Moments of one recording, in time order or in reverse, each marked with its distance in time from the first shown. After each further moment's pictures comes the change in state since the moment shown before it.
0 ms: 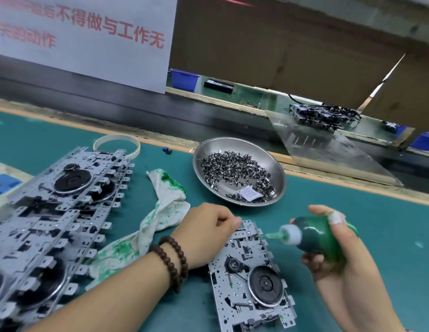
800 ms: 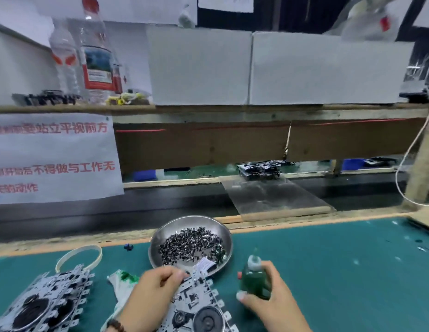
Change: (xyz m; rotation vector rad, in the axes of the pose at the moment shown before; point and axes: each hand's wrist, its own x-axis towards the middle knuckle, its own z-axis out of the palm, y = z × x) left_hand 0.001 0.040 -0.024 0.001 0.135 0.012; right_hand 0.018 0.006 -0.028 -0.598 0.042 -0.083
